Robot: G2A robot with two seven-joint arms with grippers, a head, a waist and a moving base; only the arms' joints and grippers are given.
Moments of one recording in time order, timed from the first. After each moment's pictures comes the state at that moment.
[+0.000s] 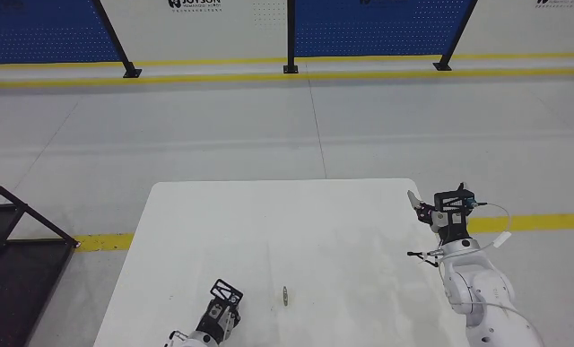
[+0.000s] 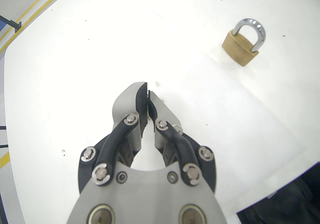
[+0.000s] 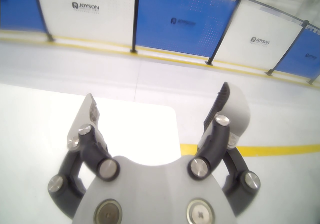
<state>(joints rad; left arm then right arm) 2.17 -1.16 -1.29 -1.96 1.64 0.03 -0.27 -1.73 -1.15 1.60 -1.80 -1.33 0.00 0.00</state>
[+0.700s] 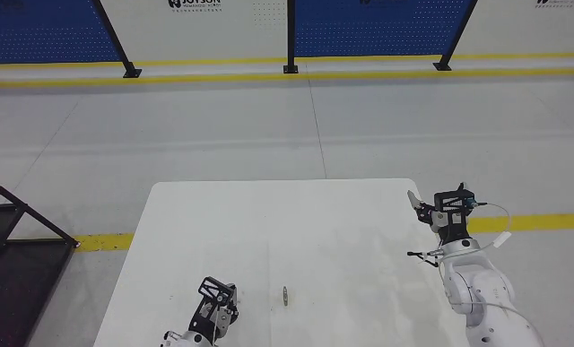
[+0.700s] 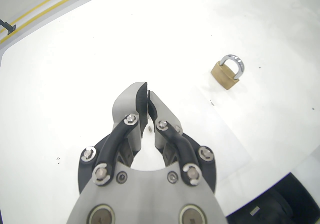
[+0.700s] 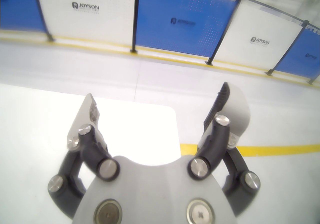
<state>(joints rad) 2.20 -1.15 -1.34 -1.98 1.53 0.00 -0.14 -1.73 -1.15 1.60 -1.80 -1.33 0.00 0.00</state>
